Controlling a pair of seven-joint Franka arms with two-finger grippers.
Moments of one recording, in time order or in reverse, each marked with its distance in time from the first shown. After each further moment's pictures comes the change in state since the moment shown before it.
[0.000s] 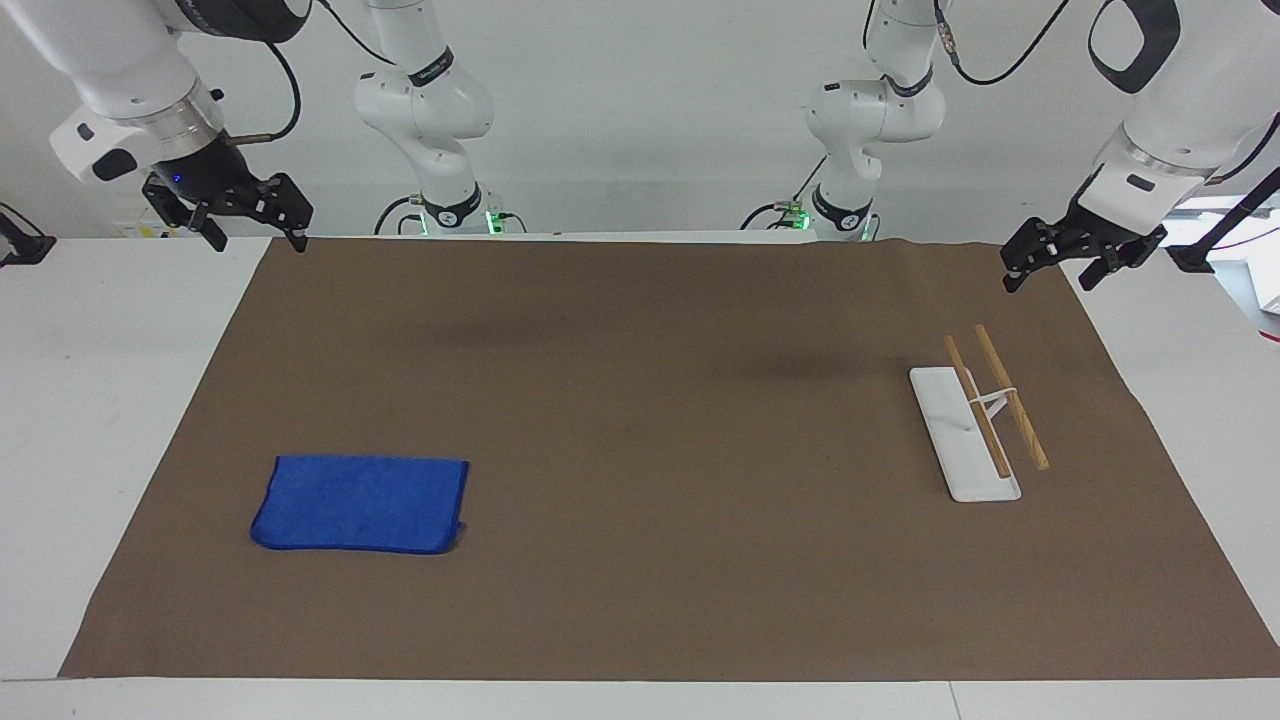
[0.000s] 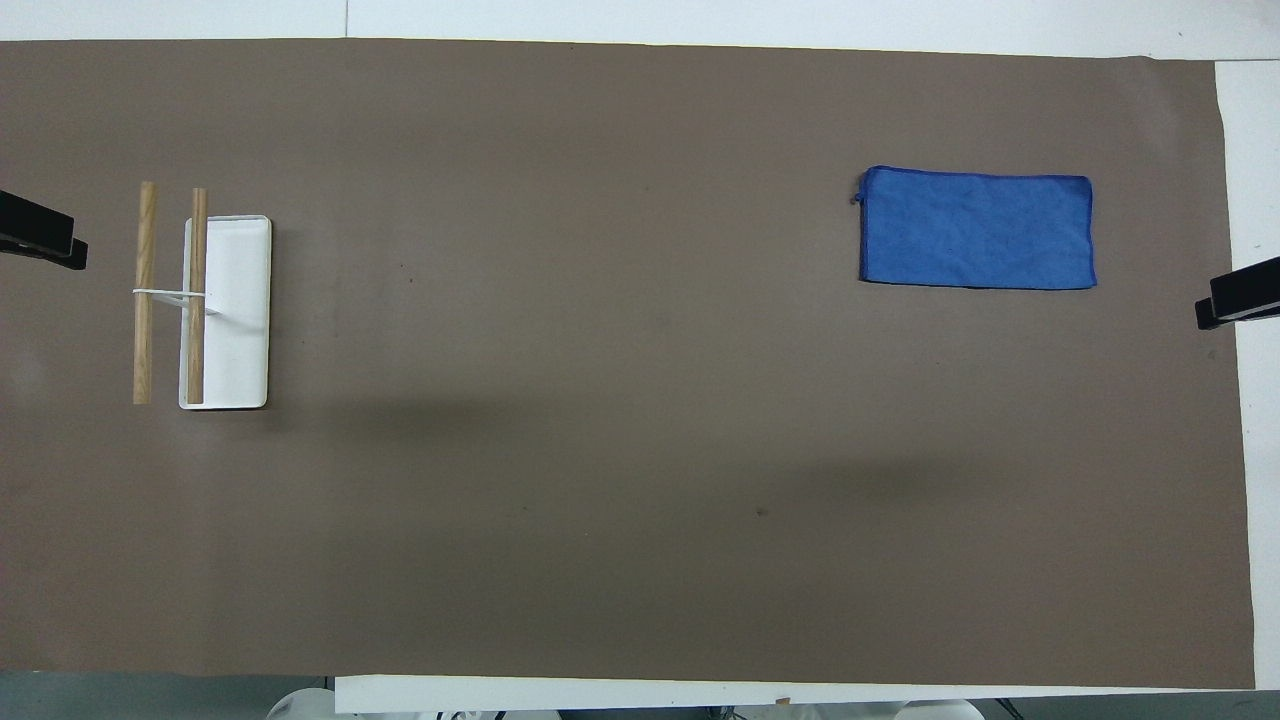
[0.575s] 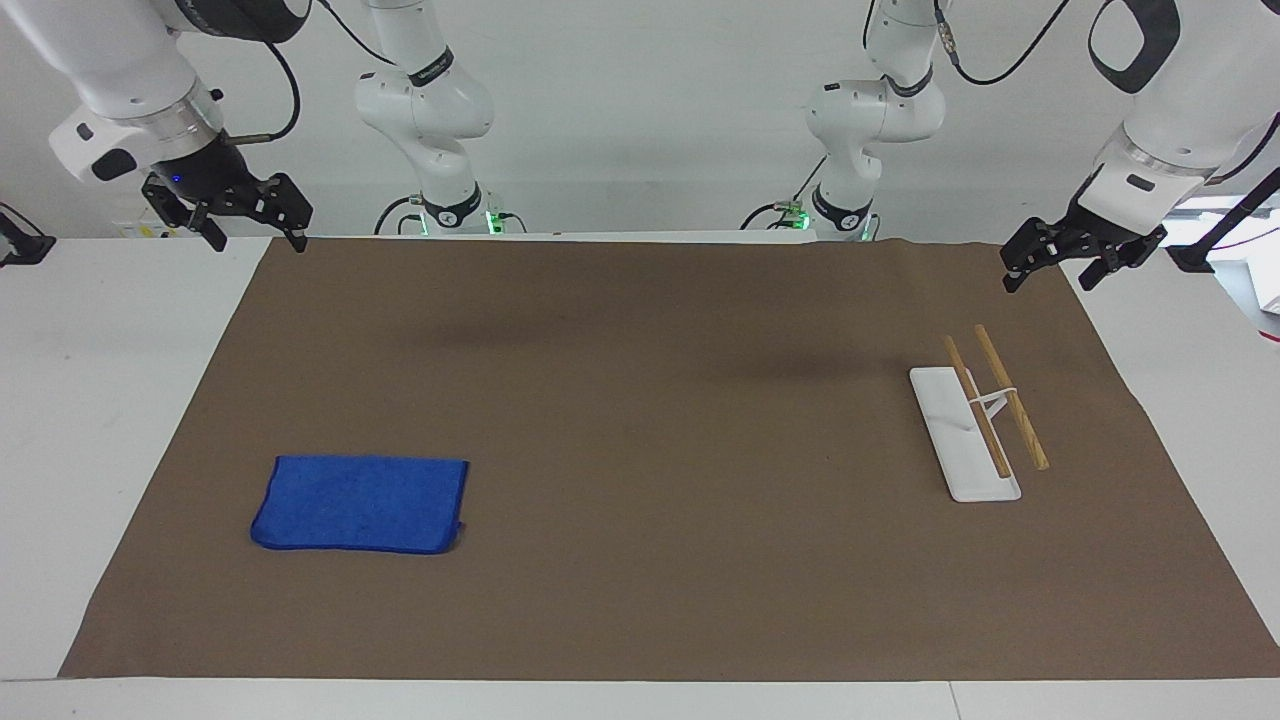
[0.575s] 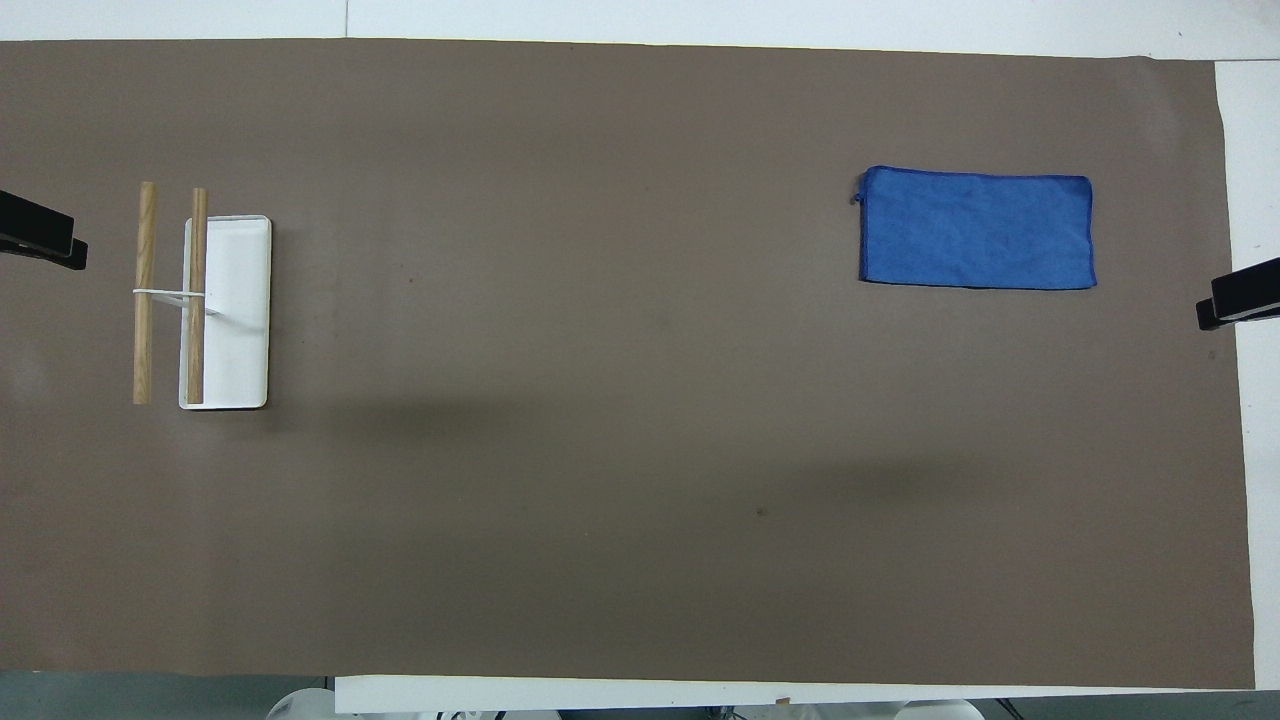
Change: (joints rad) left arm 0.000 0.000 0.000 0.000 0.000 0.000 0.000; right arm -0.003 0.000 -0.002 -0.001 0.000 -0.006 0.000
